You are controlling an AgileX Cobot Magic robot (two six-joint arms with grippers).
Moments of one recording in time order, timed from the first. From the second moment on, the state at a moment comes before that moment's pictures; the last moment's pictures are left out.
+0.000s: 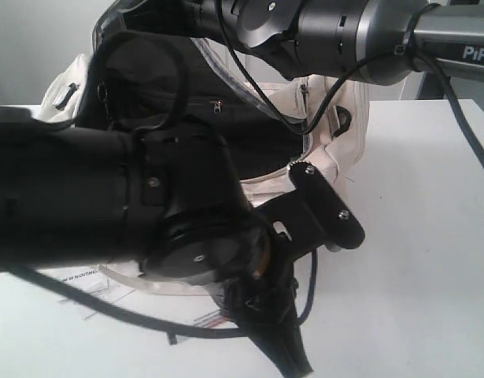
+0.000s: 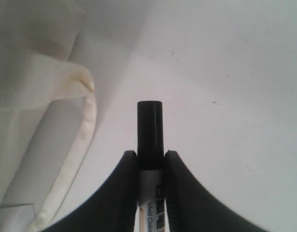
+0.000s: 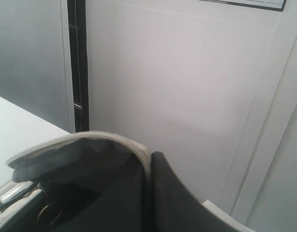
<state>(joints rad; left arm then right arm) -1.05 1.64 -1.21 0.30 0.80 -0.18 0.54 1.89 -1.60 0.75 -0.15 -0.77</state>
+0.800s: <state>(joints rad) -0.79 1.27 -0.95 1.10 0.61 -0.90 0.54 1.89 -1.60 0.75 -0.15 -0.77</state>
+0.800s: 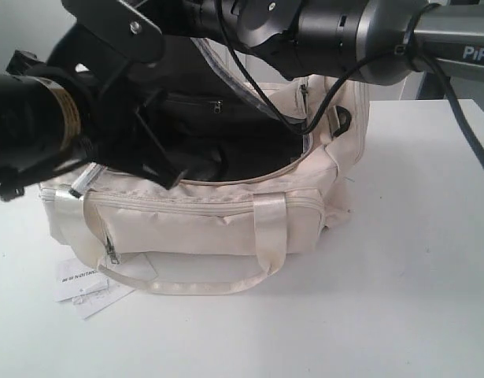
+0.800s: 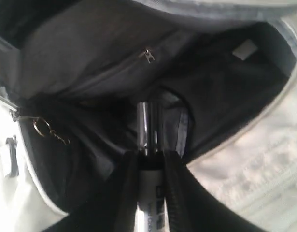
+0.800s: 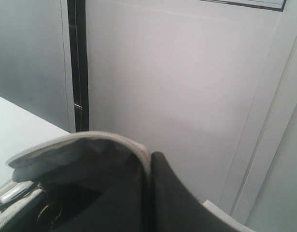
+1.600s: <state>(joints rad) -0.25 1.40 -0.95 0.63 -0.29 -0.48 0.54 1.89 -1.60 0.75 -0.15 -0.77</state>
